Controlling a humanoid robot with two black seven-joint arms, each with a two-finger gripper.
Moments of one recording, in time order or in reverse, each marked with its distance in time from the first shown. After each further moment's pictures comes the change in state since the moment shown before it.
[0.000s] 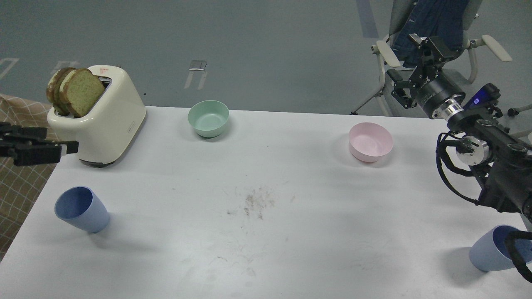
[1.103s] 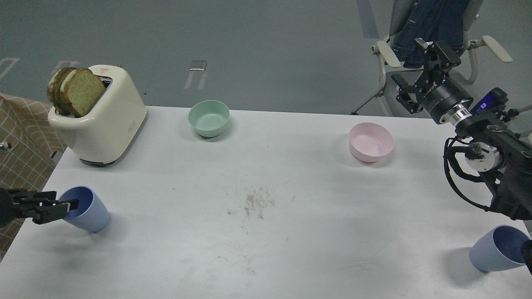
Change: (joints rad) left arm 0.070 -0.238 0.317 0.256 -0.007 0.250 0.000; right arm -0.046 -0.070 0.002 0.101 0.000 0.000 0.000
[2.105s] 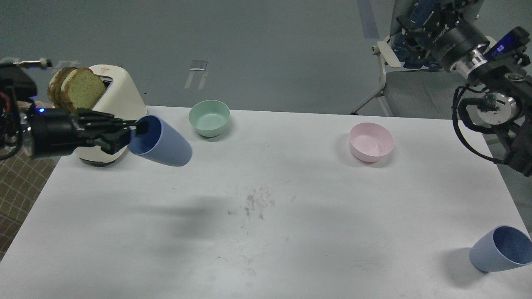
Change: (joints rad) left arm -0.425 -0.071 -0.129 -0.323 0.018 -0.176 0.000; right arm 0.227 -0.022 -0.027 0.023 -0.009 0.000 0.000
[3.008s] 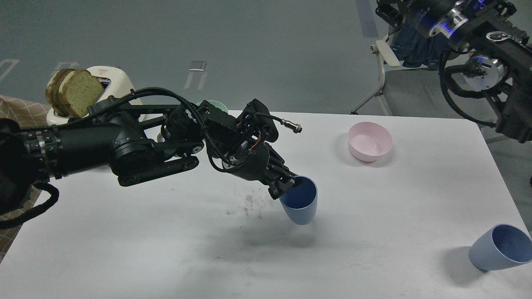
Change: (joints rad) left arm -0.167 -0.988 0.170 0.434 0.318 -0.225 0.093; right arm 0.162 0.055 -0.161 -0.006 -0.001 0.000 0.000
